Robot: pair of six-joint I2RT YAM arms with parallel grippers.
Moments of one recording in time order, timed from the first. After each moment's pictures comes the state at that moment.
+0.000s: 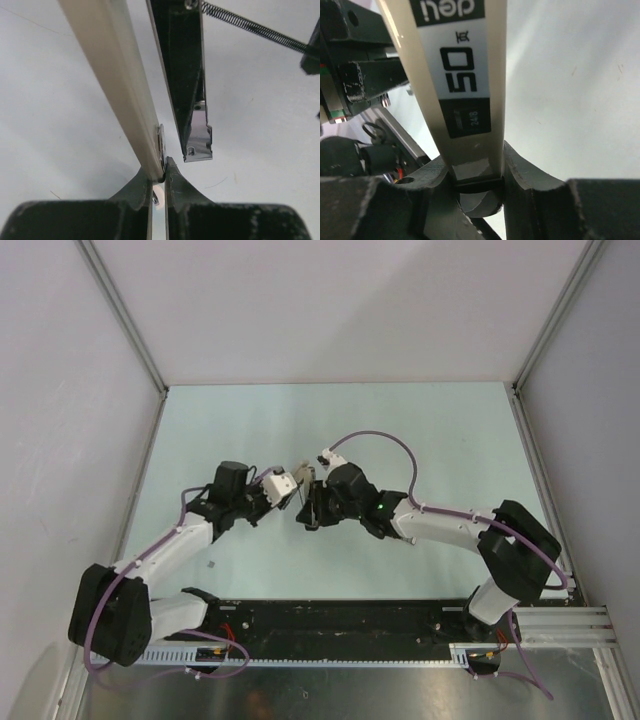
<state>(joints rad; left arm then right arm) -0.35 1.16 0.64 -0.27 0.34 0.63 0.95 1.61 1.01 0.05 -0.10 0.74</state>
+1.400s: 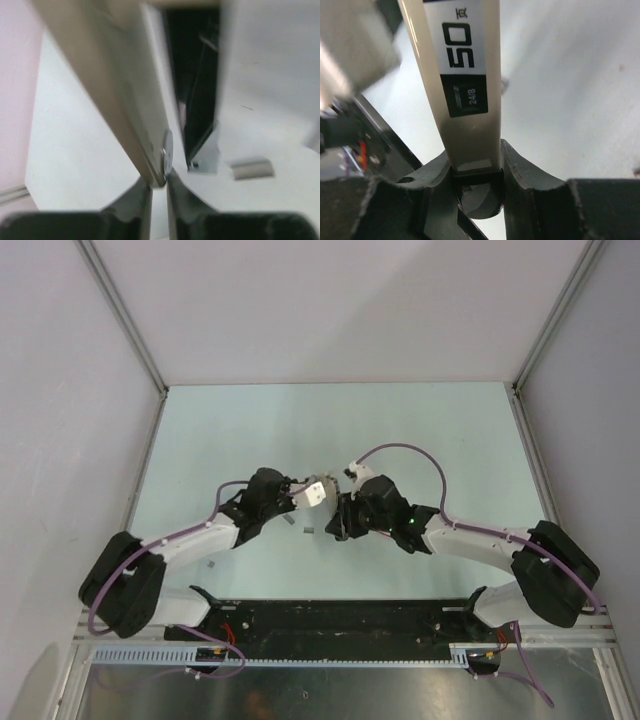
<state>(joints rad) -0.62 1.34 0.58 0.13 -0.14 0.84 0.88 1.41 0.73 0.05 -0.14 0.57</state>
